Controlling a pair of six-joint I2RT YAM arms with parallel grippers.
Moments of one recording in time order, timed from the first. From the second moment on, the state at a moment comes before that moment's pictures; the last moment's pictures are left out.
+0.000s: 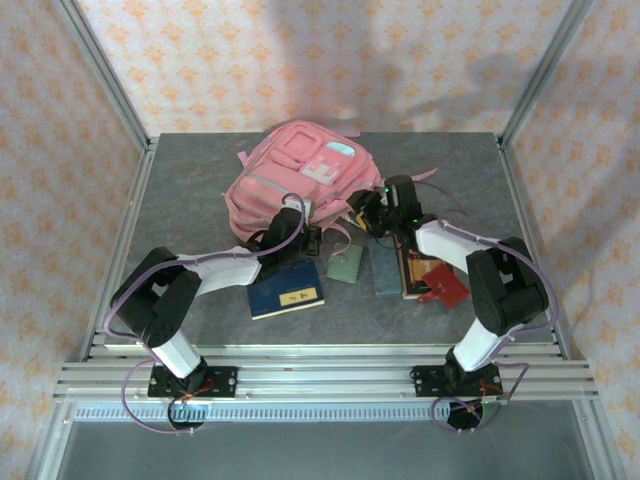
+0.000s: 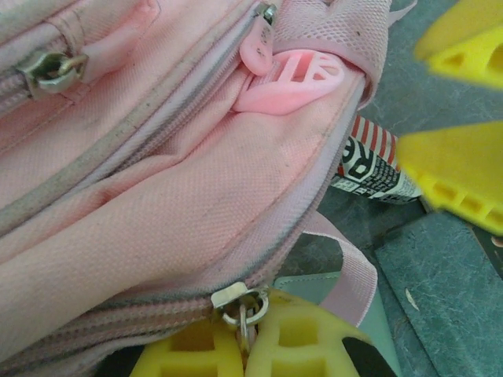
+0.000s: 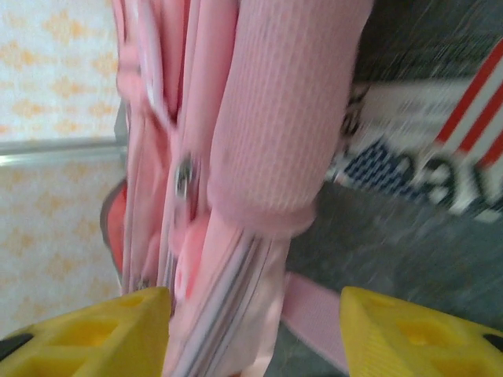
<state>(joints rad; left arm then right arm) -0.62 1.65 0.84 0.23 -0.05 -0.48 0.41 1.67 0.96 0.10 -0.35 1.20</state>
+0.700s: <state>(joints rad) -0.65 1.64 0.81 0.22 -0.09 -0.47 0.47 1.88 1.07 0.22 -0.40 1.31</state>
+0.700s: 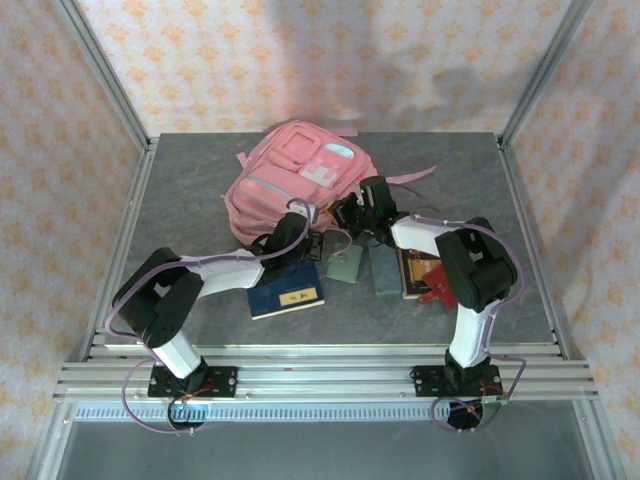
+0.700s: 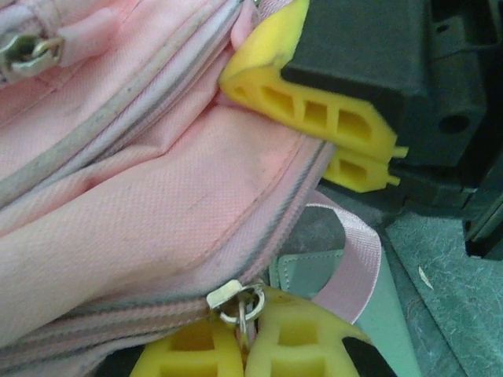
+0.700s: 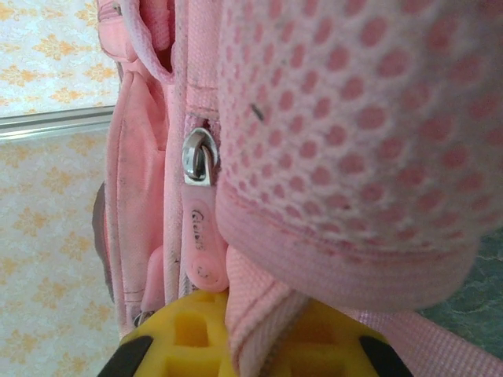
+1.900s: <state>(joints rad) -0.68 1.42 0.74 0.12 -0.17 -0.52 0.28 2.08 1.49 -0.03 -0.41 1.19</state>
